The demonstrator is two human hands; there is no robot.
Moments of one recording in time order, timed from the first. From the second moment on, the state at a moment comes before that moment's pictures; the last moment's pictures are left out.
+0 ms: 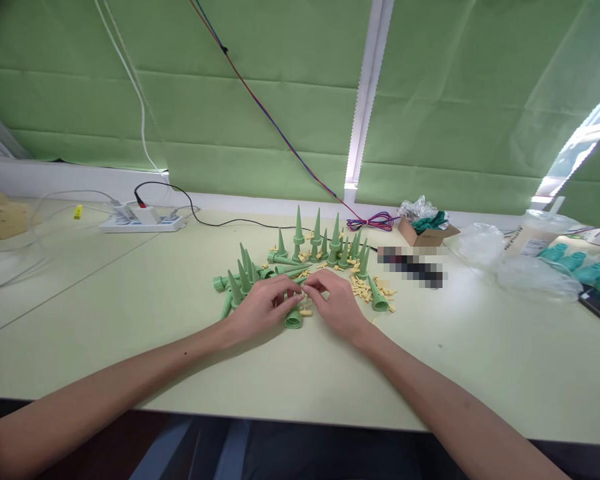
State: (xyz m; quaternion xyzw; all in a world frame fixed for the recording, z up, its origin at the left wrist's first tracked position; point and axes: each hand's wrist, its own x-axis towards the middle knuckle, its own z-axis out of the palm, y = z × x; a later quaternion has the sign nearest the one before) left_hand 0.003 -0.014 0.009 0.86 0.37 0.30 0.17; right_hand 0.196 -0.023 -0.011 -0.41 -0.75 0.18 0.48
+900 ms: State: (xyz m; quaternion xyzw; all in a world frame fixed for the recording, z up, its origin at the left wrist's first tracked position) left_hand 0.002 -0.006 0.003 0.86 0.35 0.35 0.13; right_hand 0.194 -0.028 -0.005 -0.42 -0.77 0.20 0.44
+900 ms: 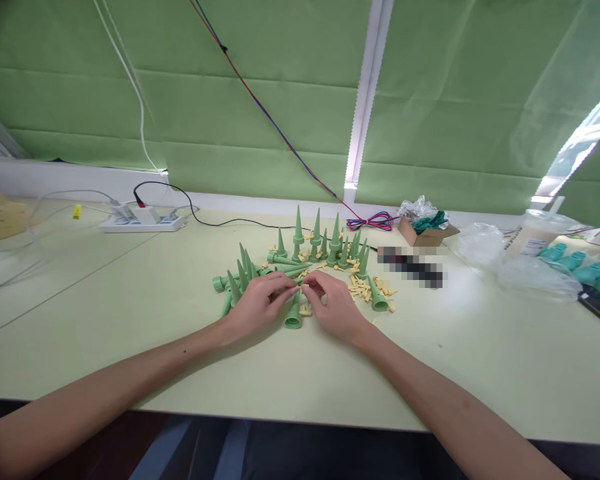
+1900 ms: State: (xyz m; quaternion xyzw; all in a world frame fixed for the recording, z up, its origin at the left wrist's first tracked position) left_hand 0.002 -0.013 0.007 0.88 0.36 0.24 0.18; right_hand 0.195 -0.024 -0.011 -0.45 -0.75 0.14 0.47
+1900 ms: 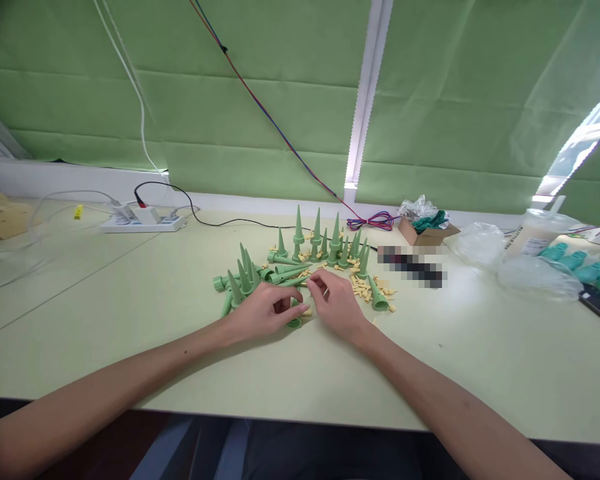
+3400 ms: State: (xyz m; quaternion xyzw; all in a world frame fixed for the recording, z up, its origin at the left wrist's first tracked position) left_hand 0.003 -0.016 0.012 0.86 0.38 0.18 0.29; right_hand 0.194 -0.026 -0.009 -0.45 -0.75 0.15 0.46
